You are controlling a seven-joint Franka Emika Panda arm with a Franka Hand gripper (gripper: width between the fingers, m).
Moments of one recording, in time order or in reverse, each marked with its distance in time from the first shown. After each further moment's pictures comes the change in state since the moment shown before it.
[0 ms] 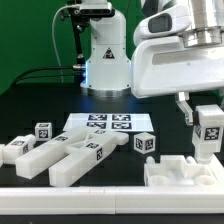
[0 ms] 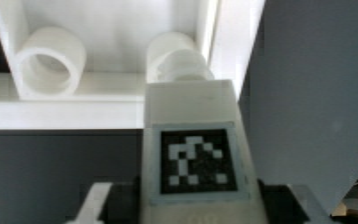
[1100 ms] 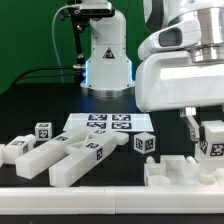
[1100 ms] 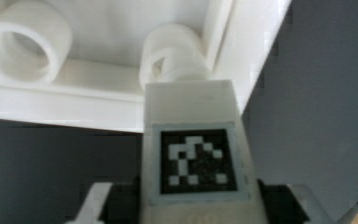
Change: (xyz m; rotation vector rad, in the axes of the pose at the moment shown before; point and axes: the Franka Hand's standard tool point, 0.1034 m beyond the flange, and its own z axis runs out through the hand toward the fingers) arm 0.001 -0.004 0.017 -0.016 0.016 -0.100
